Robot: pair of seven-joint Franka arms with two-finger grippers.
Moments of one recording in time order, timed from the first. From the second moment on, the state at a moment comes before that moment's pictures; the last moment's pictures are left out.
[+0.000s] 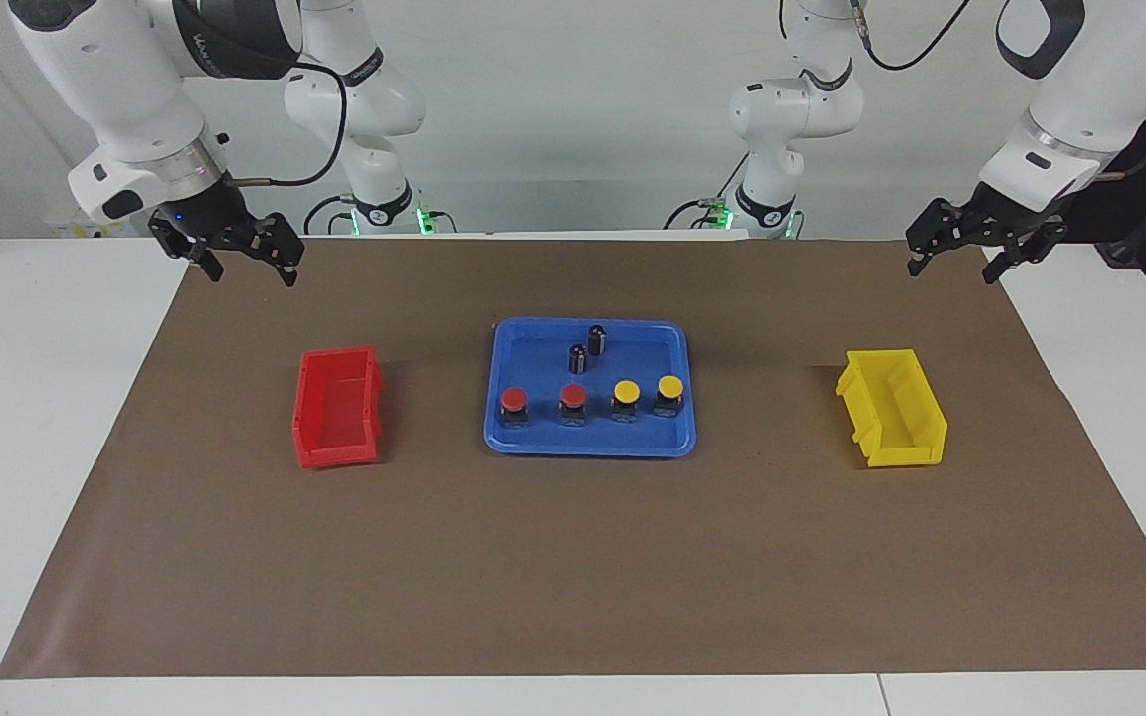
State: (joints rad) left arm -0.02 -0.02 -0.03 -1.58 -0.04 1.55 0.16; right arm -0.08 -0.03 0.07 -1.64 0.01 1.55 0.10
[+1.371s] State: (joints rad) left arm -0.02 -0.02 -0.03 -1.58 -0.04 1.55 0.16; right arm 0.03 0.14 0.17 -1.49 0.00 1.56 0.22
